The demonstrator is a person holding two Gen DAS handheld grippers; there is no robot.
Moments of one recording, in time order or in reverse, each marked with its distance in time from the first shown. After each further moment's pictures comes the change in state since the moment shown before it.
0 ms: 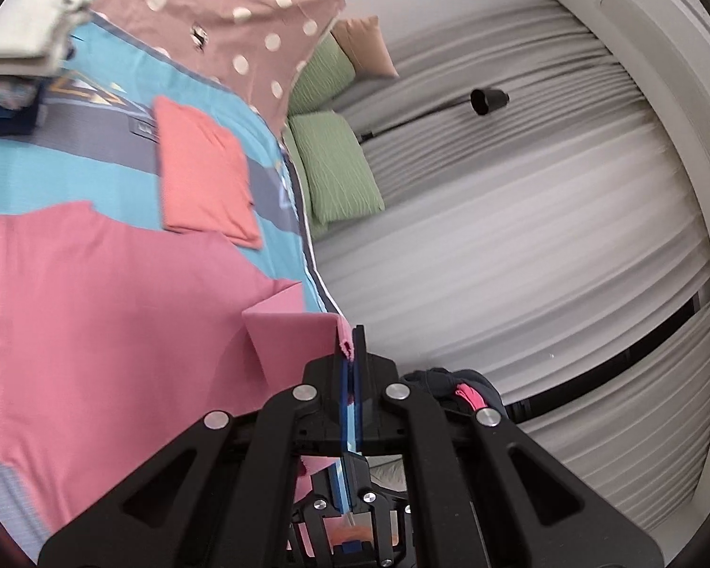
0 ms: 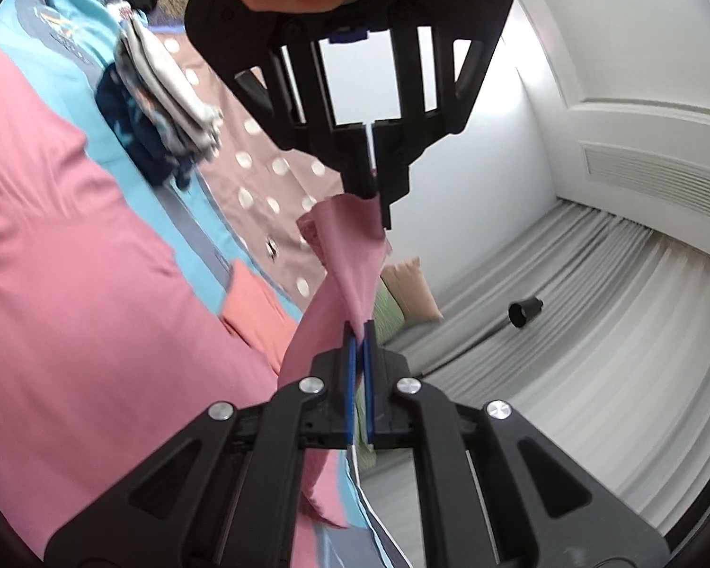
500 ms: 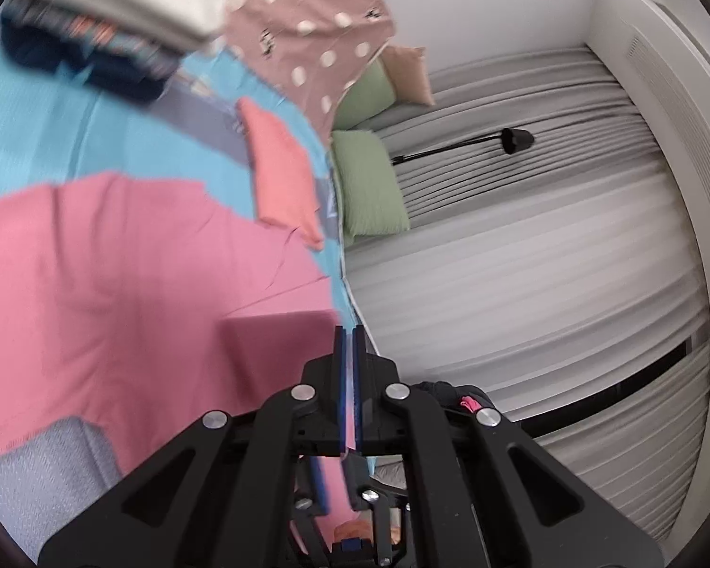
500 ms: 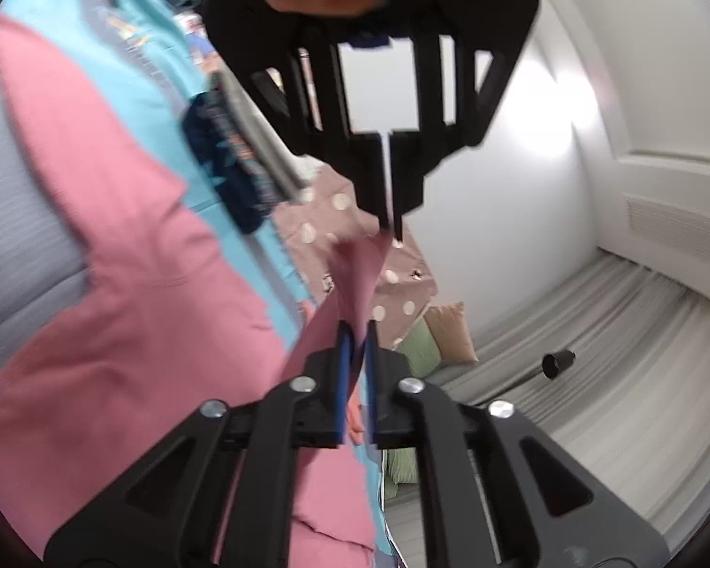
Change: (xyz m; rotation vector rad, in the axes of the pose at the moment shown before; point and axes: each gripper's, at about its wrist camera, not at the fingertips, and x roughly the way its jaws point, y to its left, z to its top) left arm -0.066 0.088 -0.024 -0.135 -0.030 0.019; right arm -0.054 0.075 0.038 -0.134 -0.074 0.144
